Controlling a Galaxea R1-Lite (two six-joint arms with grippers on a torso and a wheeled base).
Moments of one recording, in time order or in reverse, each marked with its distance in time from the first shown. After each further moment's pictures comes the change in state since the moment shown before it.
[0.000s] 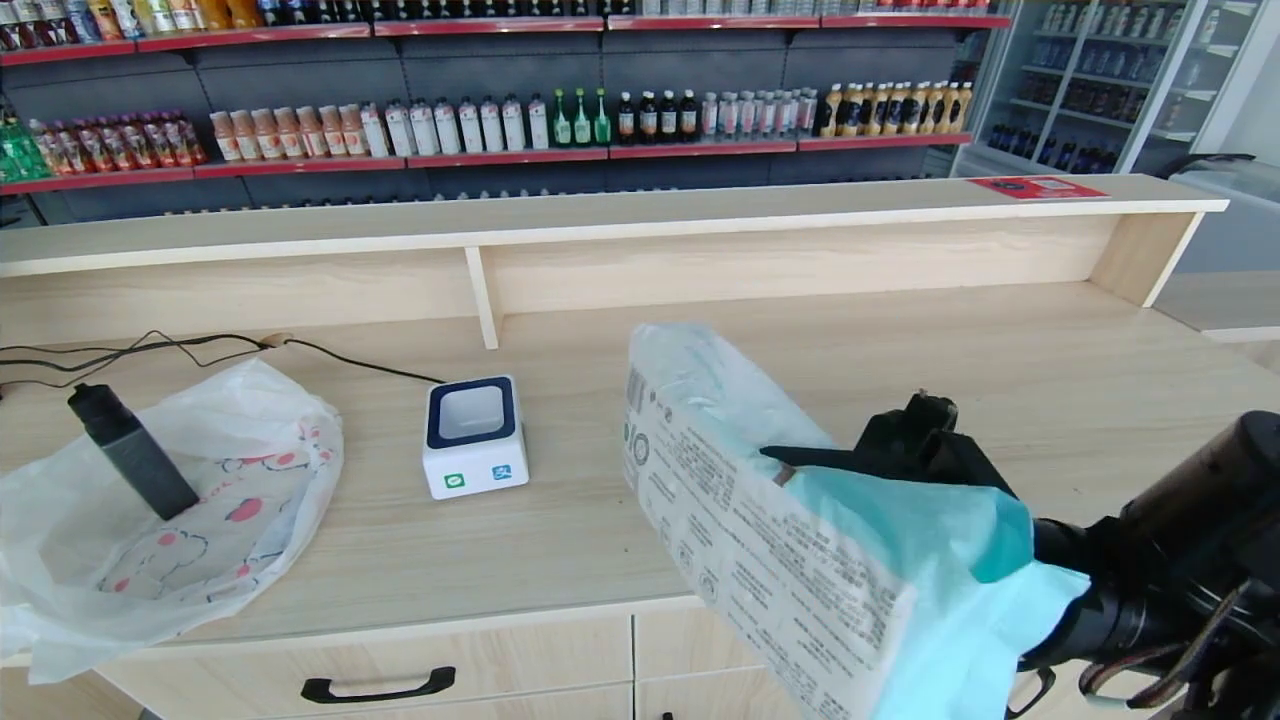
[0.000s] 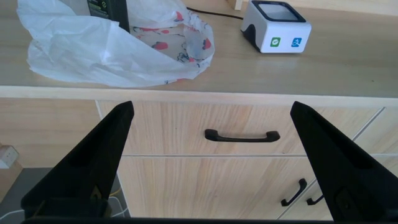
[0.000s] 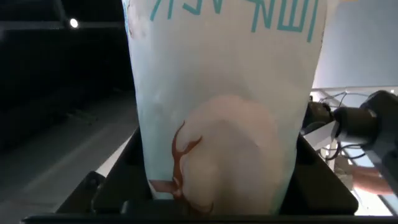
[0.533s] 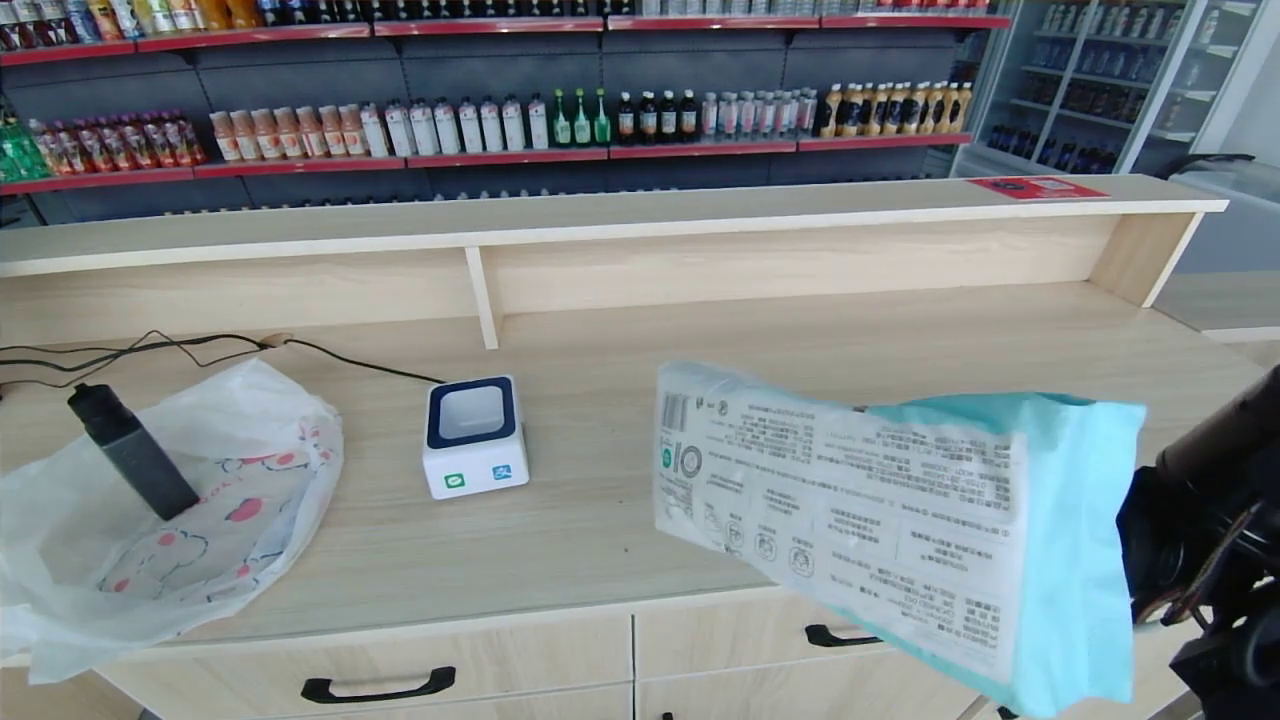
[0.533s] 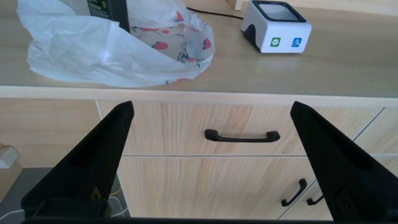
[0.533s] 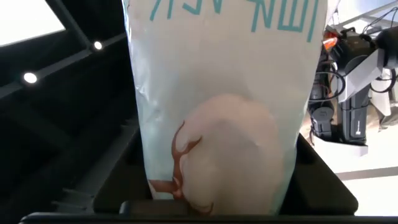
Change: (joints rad) left arm 0.001 0.000 0.000 0.000 0.000 0.000; right arm -0.167 -0.001 -0.042 -0.004 0.277 0.418
